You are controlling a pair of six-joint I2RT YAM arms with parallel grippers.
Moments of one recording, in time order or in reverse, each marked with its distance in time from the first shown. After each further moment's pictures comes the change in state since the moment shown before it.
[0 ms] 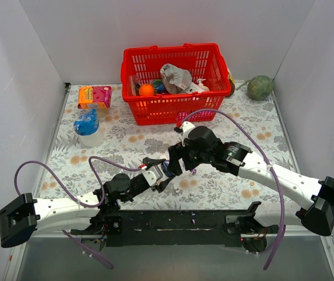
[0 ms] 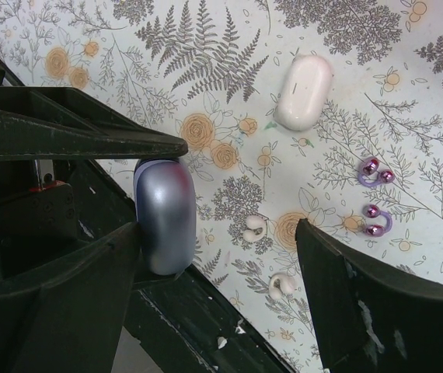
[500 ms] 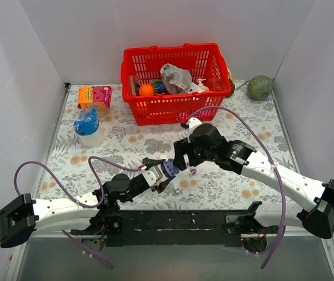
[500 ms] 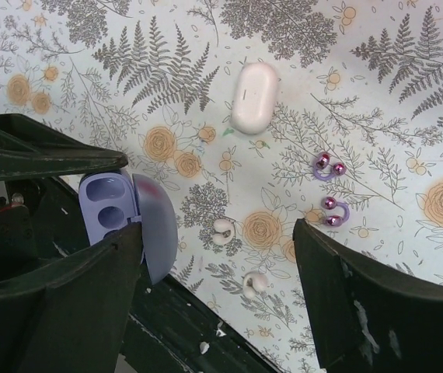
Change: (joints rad) left arm -0.003 -0.011 0.000 -0.020 -0.008 -0.001; right arm -0.029 -0.026 0.004 -0.031 0.070 -0.001
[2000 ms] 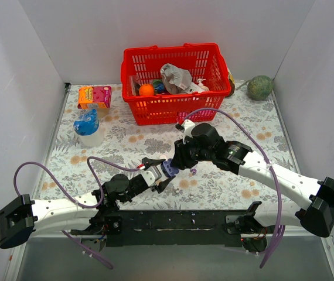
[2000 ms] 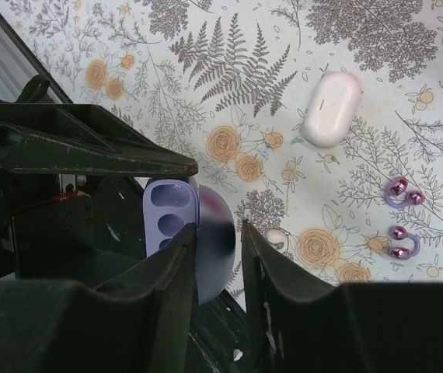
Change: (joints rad) left arm -0.003 -0.018 0.000 0.006 0.000 -0.012; right arm -0.019 0.020 -0.032 0.117 -0.190 0.019
